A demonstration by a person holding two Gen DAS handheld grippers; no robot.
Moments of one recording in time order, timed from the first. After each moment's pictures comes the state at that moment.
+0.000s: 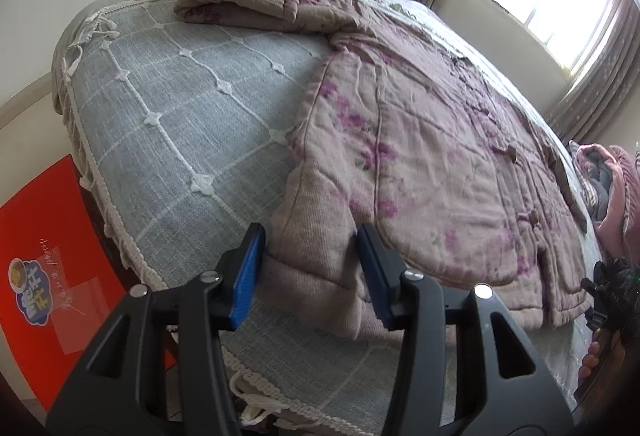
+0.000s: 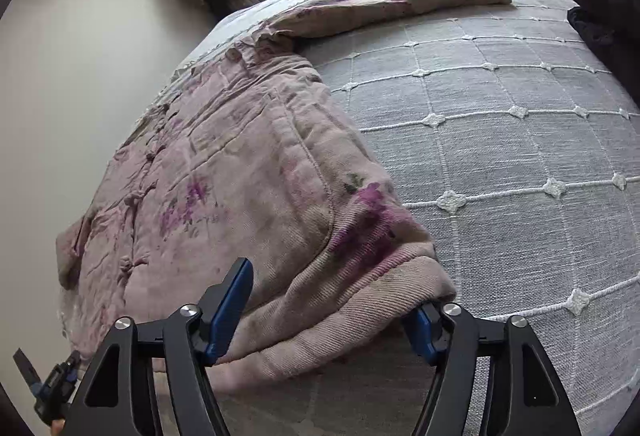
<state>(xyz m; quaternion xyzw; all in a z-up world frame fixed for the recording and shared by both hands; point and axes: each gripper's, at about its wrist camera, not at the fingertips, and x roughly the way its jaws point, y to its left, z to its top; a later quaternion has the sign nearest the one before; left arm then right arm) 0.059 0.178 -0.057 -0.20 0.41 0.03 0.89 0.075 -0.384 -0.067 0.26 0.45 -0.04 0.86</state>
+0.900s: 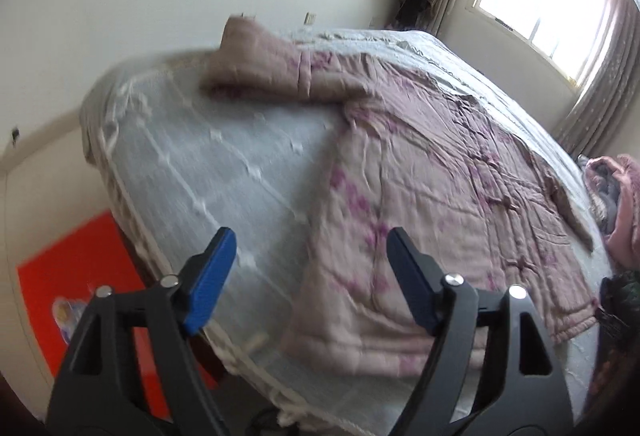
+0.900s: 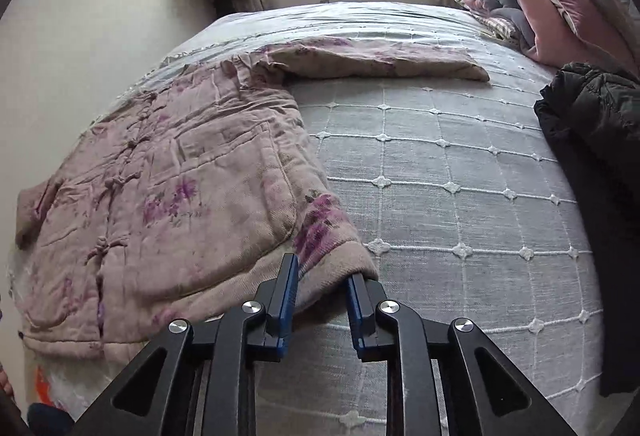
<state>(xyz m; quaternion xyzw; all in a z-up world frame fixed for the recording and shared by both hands) 0.067 0.199 0.013 -0.15 0.37 0.07 0.91 0.052 -0.374 -0.015 0.11 0.44 -0.09 0.88</state>
